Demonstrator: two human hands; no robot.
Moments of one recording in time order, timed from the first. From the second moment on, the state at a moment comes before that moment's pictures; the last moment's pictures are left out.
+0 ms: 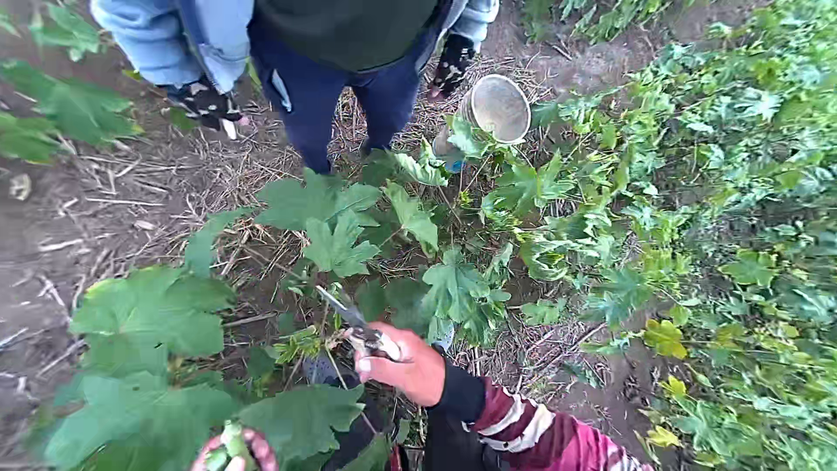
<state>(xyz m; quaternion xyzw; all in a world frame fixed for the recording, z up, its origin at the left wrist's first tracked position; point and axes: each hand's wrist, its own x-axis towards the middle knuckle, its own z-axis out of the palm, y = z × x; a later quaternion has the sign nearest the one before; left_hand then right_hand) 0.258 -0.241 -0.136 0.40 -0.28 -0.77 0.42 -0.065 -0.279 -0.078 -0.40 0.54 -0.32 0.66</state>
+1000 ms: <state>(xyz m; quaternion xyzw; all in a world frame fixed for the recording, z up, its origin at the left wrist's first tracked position) 0.009 -0.105 -0.140 0.44 -0.23 -0.87 -0.03 -0.392 0.011 -0.081 -0.35 0.76 -0.07 0.54</state>
